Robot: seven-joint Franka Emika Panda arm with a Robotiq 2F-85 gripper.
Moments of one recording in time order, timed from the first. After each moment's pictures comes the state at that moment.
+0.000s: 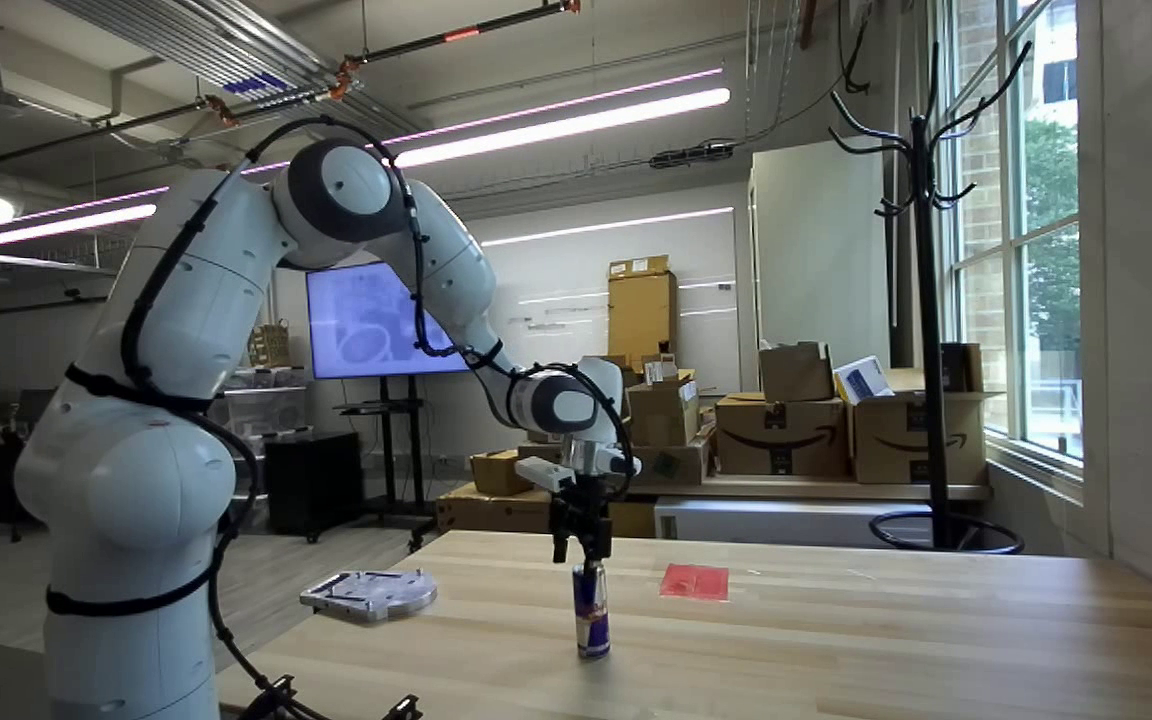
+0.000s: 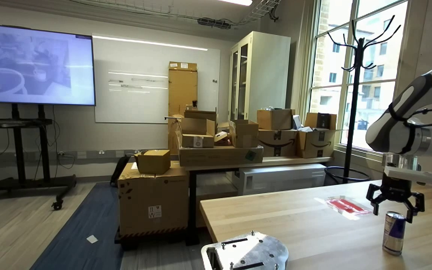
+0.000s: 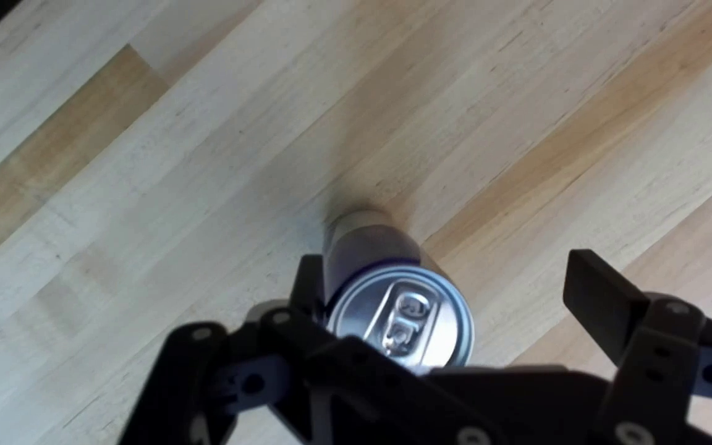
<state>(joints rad) -0.29 0.38 -0.22 -2.10 0.19 2.29 0.00</state>
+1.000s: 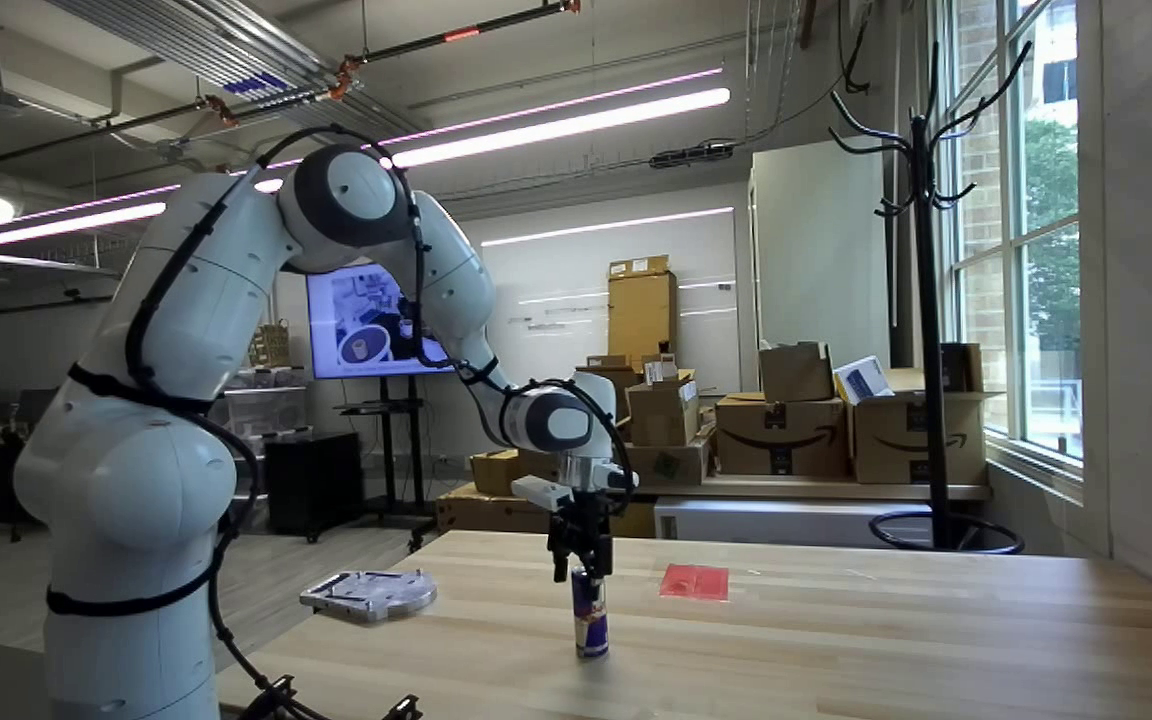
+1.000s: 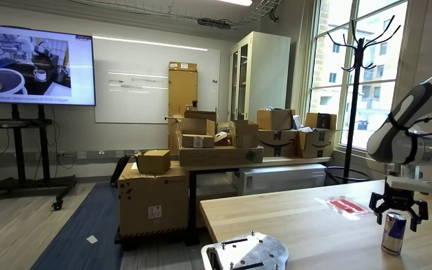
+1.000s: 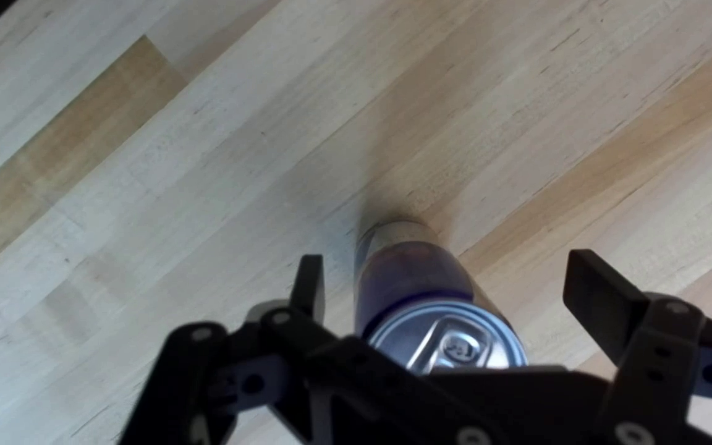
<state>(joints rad) -0.29 0.40 -0.23 -2.15 0.15 2.39 0.00</state>
